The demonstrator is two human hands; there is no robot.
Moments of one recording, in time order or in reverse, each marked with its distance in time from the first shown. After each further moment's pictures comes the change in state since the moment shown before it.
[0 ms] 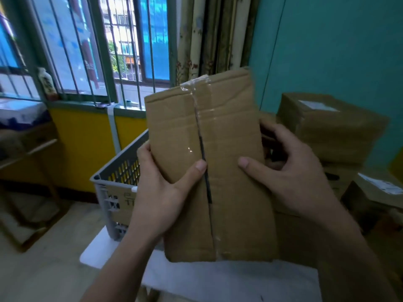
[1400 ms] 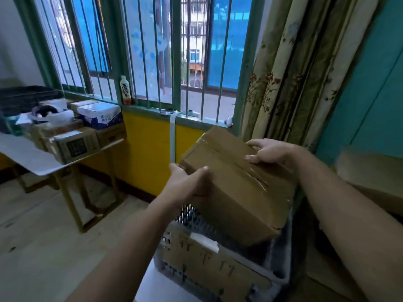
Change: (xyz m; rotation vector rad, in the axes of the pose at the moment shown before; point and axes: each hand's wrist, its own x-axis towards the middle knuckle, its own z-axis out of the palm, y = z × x) left_hand 0.204 -0.113 -0.095 0.006 0.067 -0.612; right_hand 0.315 0.081 0.188 -0.531 -0.733 0.250
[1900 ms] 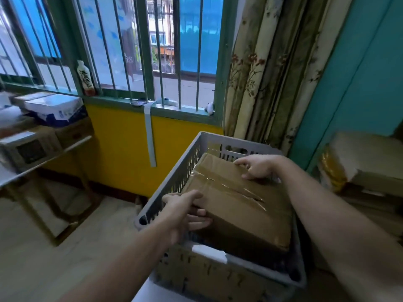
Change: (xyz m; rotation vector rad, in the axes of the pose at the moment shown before) left_hand 0.032 -0.046 0.004 -0.220 -0.149 -0.354; right_hand 0.052 0.027 0.055 -0.229 -0.199 0.107
